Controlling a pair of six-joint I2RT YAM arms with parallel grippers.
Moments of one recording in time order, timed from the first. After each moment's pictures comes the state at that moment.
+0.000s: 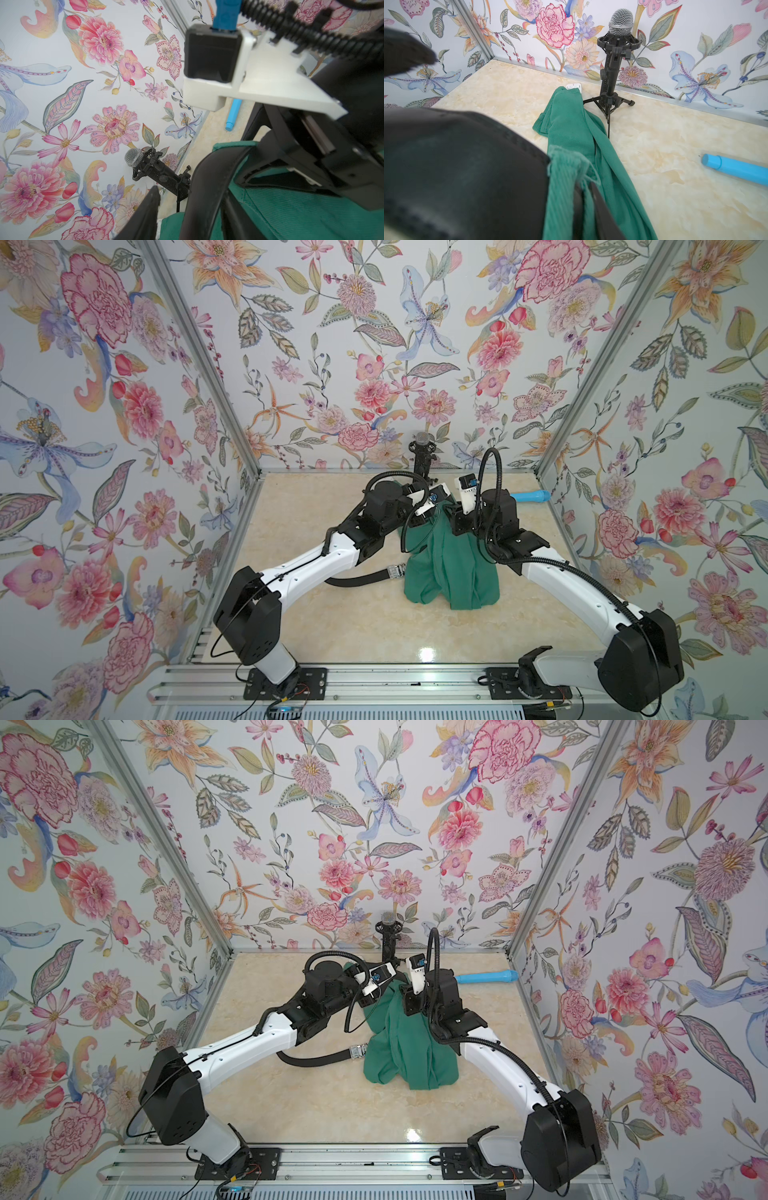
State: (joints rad) left arm -0.77 1.63 1.29 0.17 0.08 0.64; right arm 0.46 1.31 1.00 -0.11 -0.07 0.07
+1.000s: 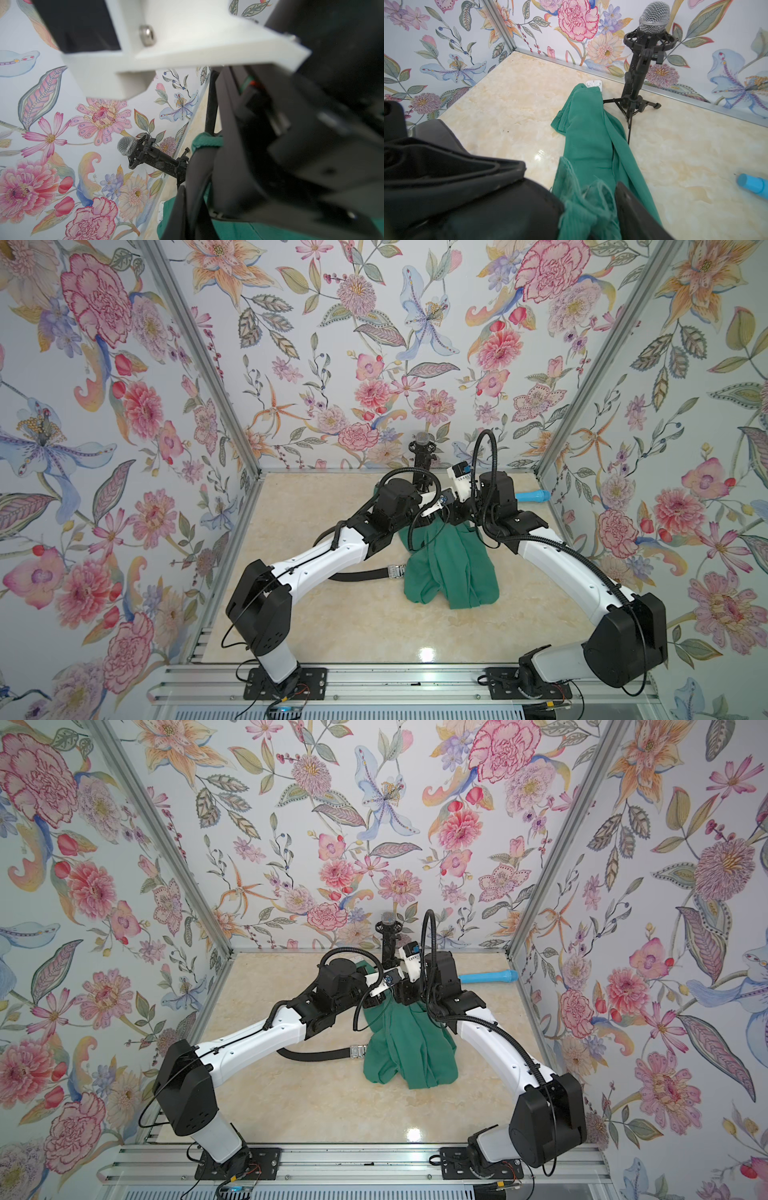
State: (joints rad) left arm -0.79 1.67 1.36 0.04 0.02 0.70; right arm 0.40 1.43 1.18 -0.25 -0.27 0.06
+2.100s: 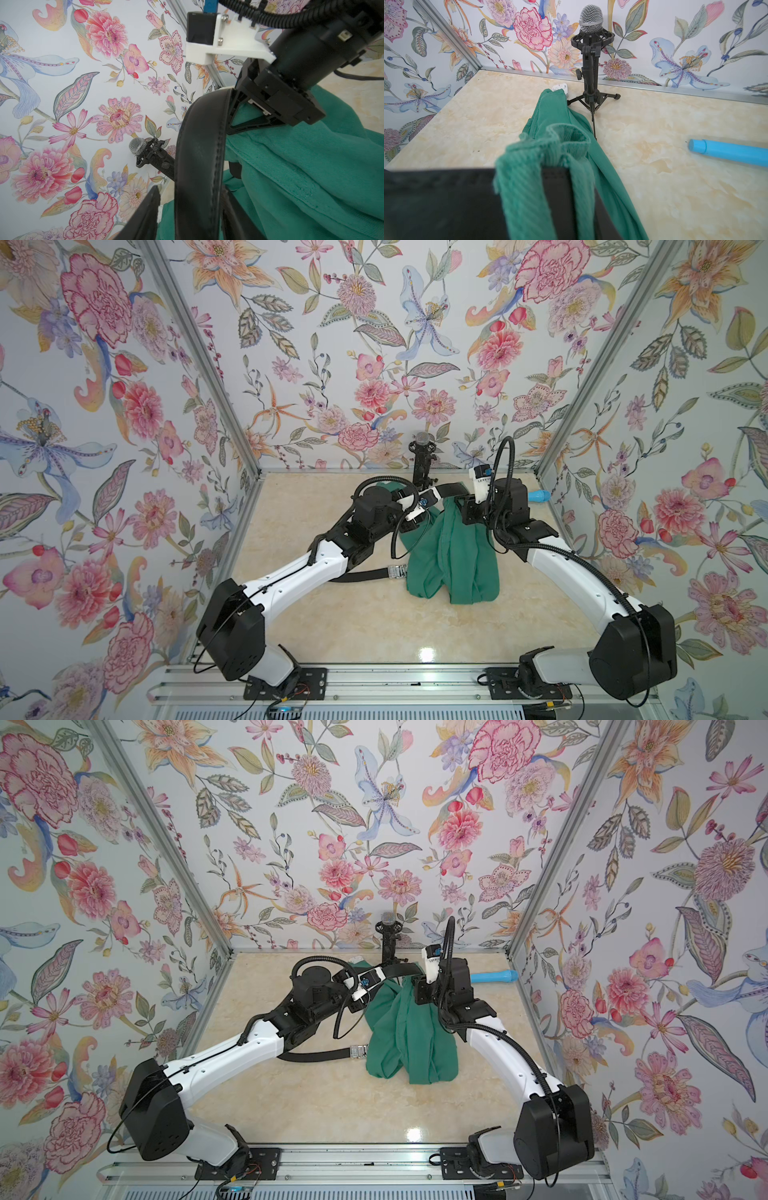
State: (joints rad) left arm -0.75 1.53 1.21 0.15 0.07 0.62; right arm 0.36 1.36 1.08 -0.20 -0.11 0.12
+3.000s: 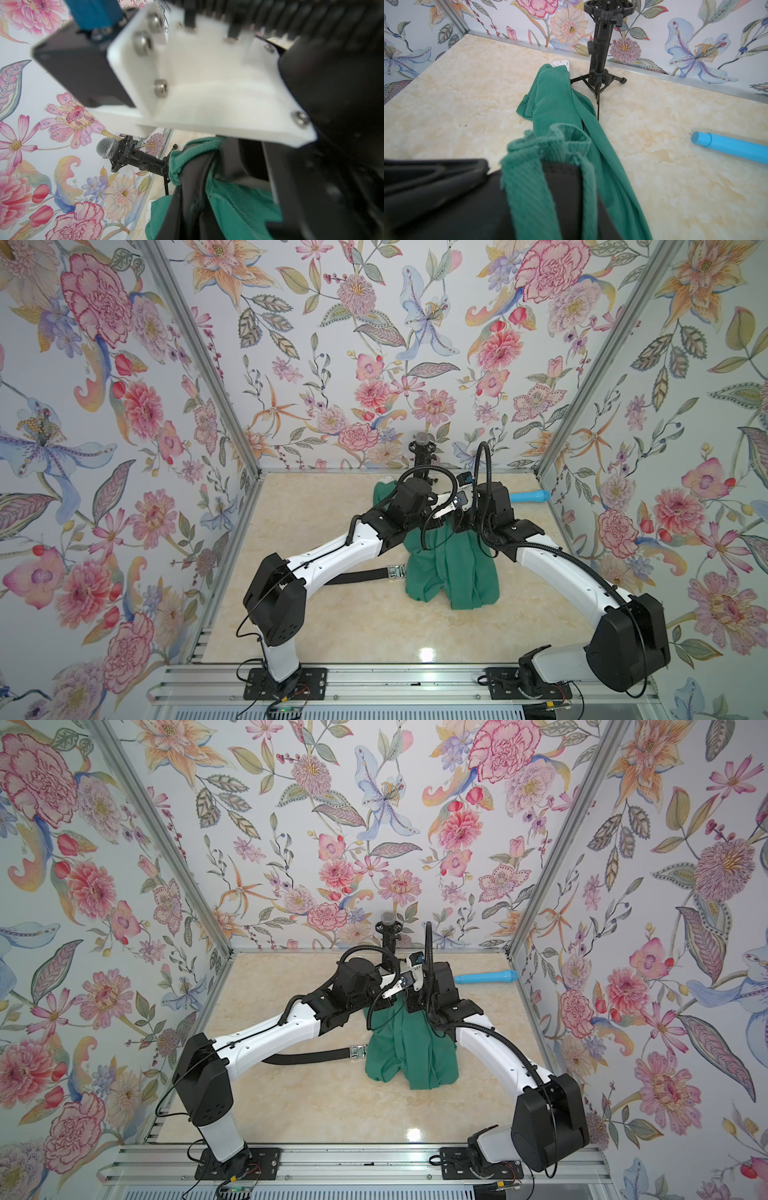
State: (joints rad) left arm -0.84 1.79 1.52 -0.10 -0.04 0.69; right arm 0.43 1.41 1.10 -0.26 -0.05 0.06
